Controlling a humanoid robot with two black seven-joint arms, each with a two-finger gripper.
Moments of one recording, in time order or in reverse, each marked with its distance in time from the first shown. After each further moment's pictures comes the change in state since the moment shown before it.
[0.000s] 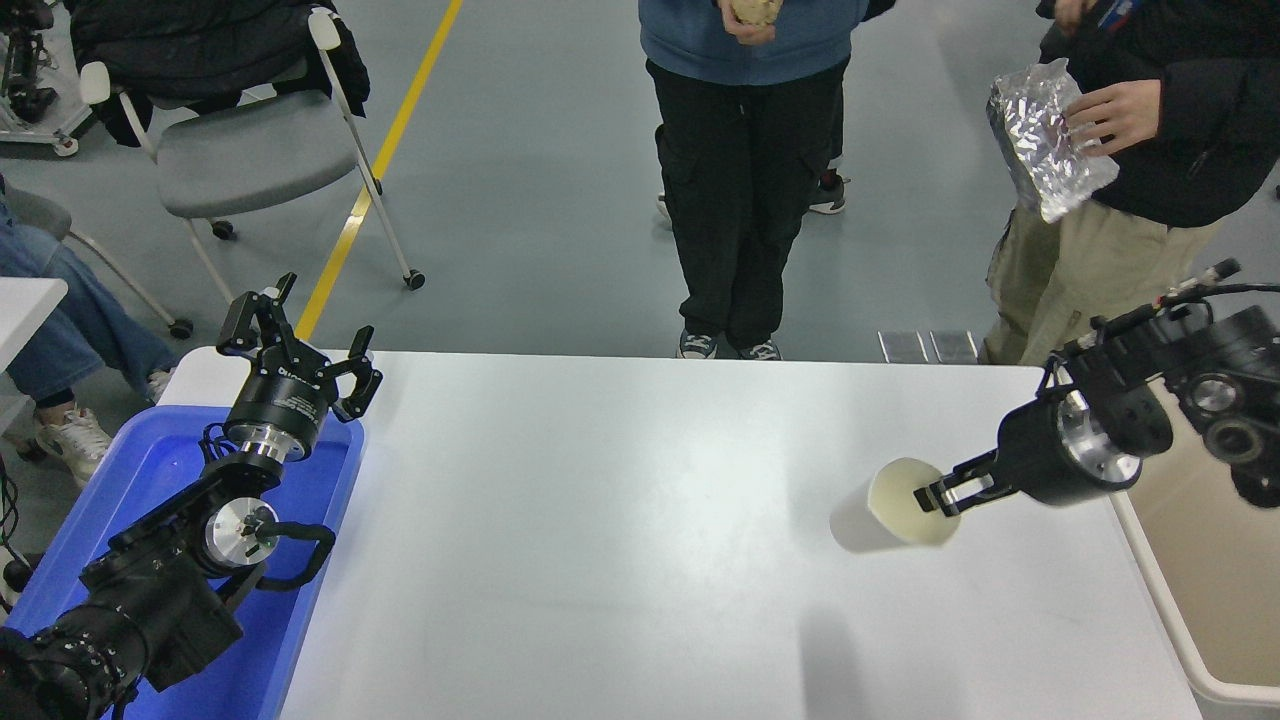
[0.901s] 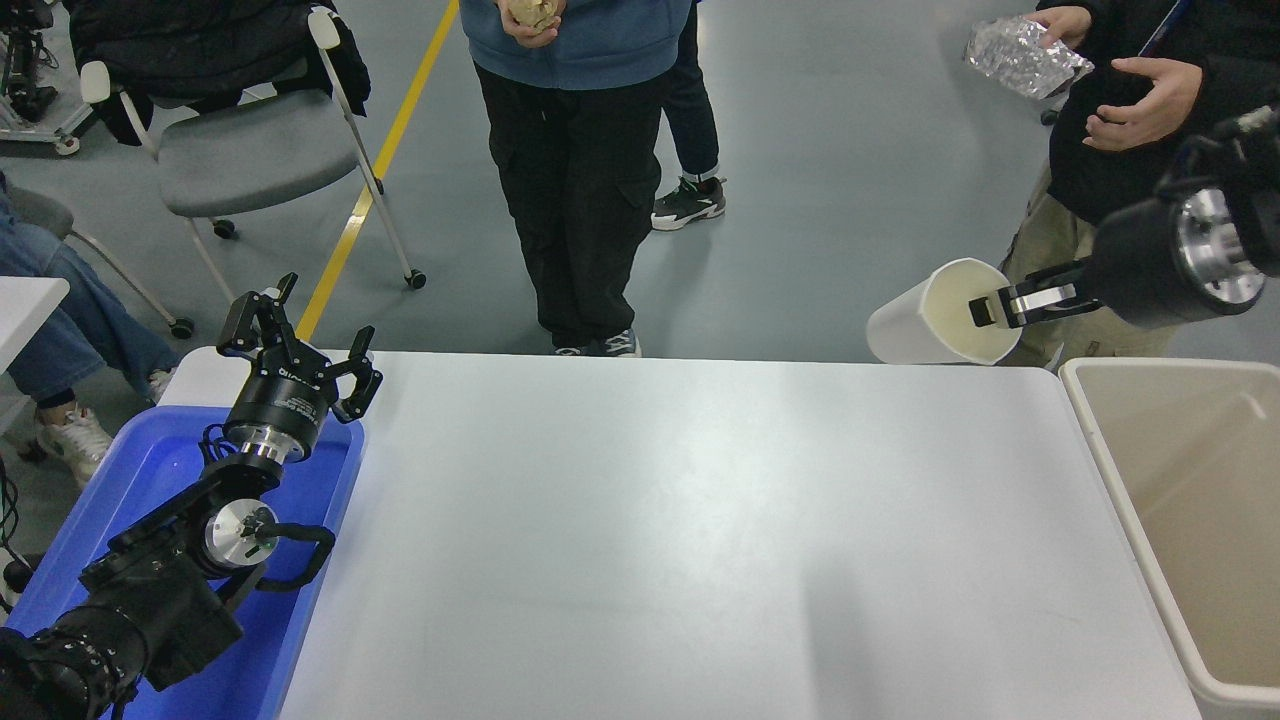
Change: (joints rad) left arm 0.000 0.000 0.000 0.000 0.000 0.000 0.000; right arm 0.145 -0.130 -0.009 -0.078 0.055 0.000 -0.001
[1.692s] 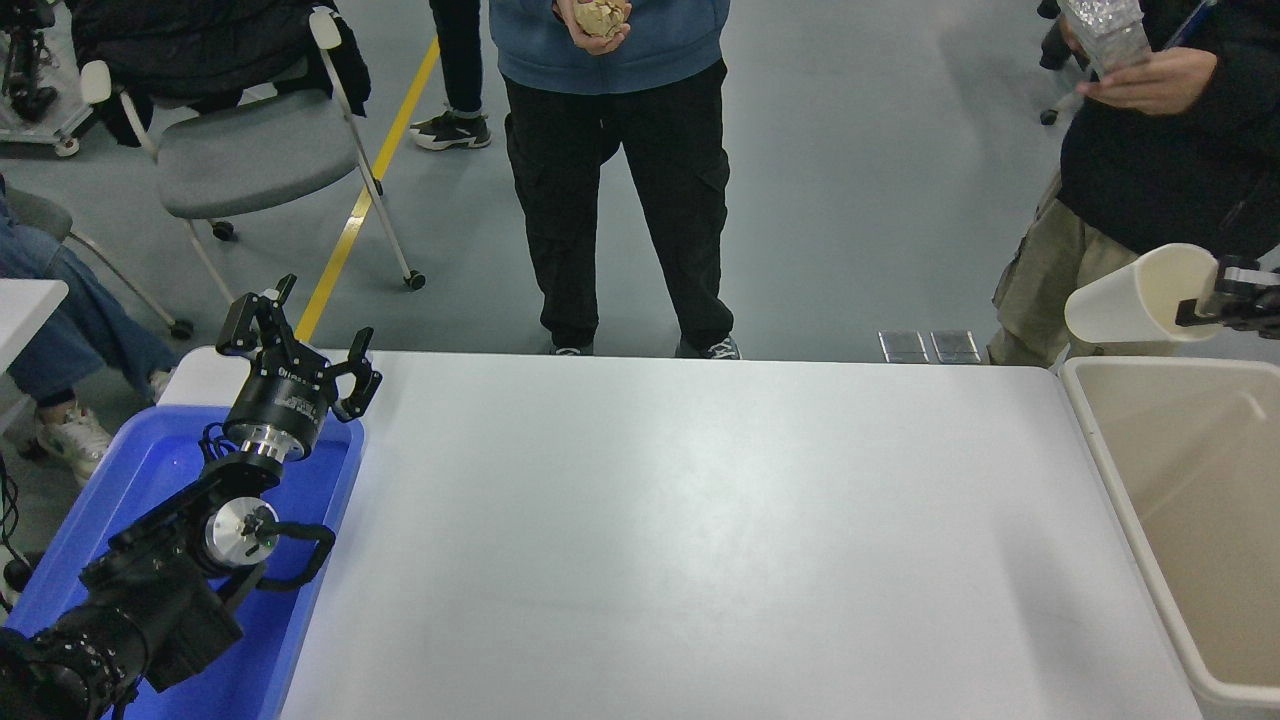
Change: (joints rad) left arm 0.000 0.000 0.000 0.000 0.000 0.000 0.000; right arm -0.235 -0.101 0.013 -0.468 0.301 -0.170 0.067
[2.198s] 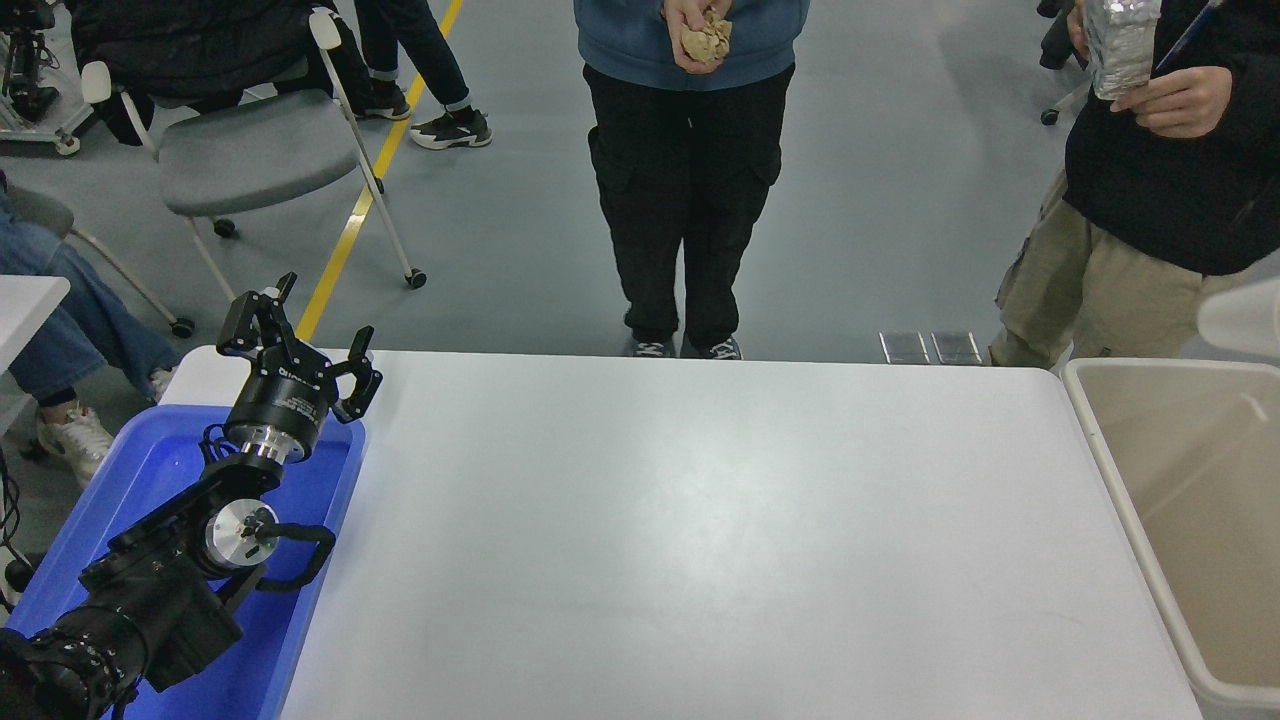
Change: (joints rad) left arm 0.000 0.000 0.000 0.000 0.000 0.000 0.000; right arm -0.300 0.072 -0.007 -0.303 0.382 -0.296 0.038
